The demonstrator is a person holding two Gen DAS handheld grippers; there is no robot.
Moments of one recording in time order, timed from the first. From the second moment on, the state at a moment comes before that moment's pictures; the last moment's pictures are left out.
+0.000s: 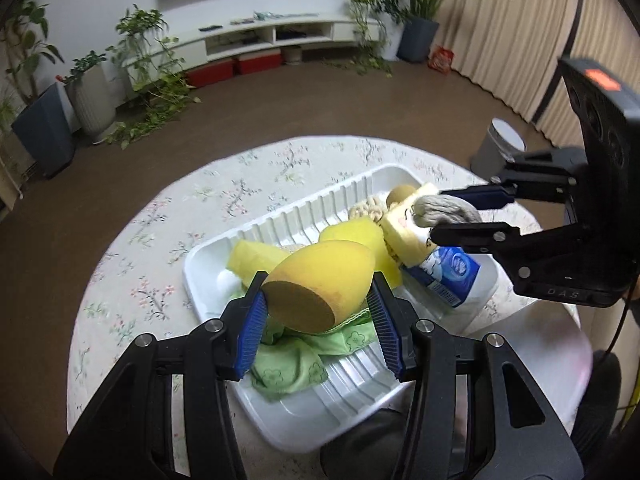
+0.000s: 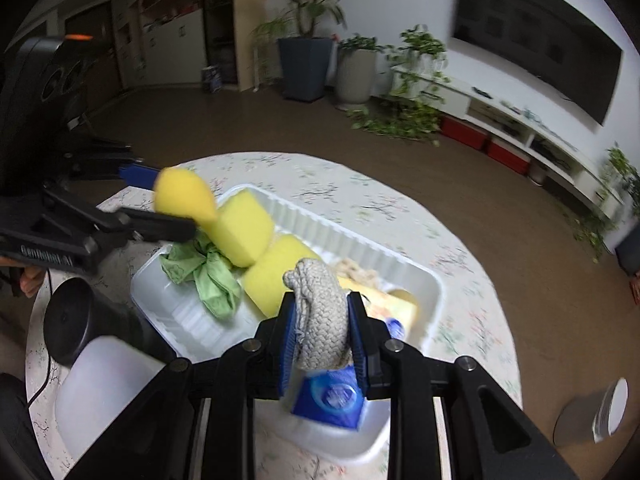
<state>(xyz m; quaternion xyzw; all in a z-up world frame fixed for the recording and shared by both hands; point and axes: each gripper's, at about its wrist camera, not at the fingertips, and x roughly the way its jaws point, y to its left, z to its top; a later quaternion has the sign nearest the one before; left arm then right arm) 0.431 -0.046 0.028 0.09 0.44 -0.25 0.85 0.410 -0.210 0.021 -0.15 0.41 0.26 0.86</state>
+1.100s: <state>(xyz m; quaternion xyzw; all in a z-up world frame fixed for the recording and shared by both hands) 0.443 -0.059 -0.007 0.12 0.49 -0.28 0.82 0.440 -0.180 -0.013 -0.19 0.45 0.31 0.82</state>
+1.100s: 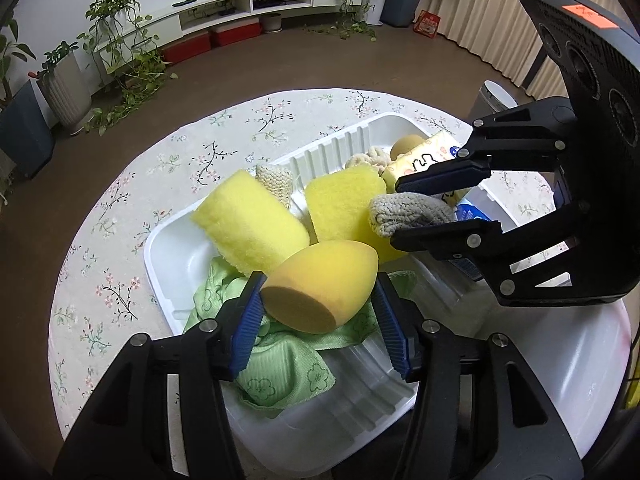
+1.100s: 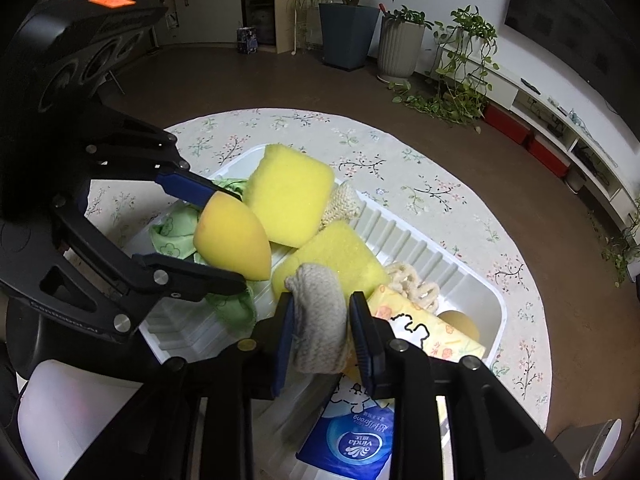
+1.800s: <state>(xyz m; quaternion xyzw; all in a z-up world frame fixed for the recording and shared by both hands) 0.437 -0.042 -0.003 0.11 0.48 -0.27 0.83 0.433 -0.191 -0.005 -0.19 0.43 0.29 0.83</state>
